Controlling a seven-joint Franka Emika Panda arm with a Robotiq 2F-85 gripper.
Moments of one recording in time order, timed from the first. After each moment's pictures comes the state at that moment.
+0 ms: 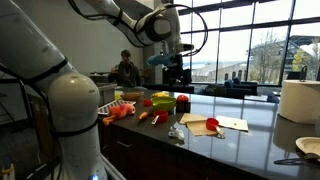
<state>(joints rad) -0.15 -0.61 -0.14 -2.66 -0.08 2.27 -0.03</state>
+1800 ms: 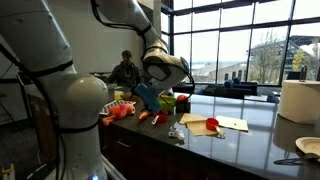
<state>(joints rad) 0.12 -0.37 -0.43 -2.78 0.75 1.90 -1.15</state>
